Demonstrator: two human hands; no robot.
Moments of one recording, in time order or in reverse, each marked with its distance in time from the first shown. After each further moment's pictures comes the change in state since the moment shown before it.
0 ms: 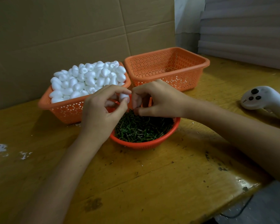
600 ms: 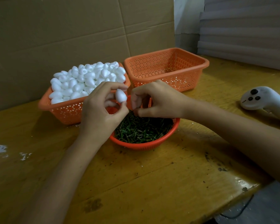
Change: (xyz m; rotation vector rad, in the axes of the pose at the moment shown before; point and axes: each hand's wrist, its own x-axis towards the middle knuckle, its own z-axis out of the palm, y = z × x) left_hand 0.001 0.006 -0.002 -0.021 0.006 -0.015; right_hand 0.000 0.001 0.000 -0.008 0.002 0.000
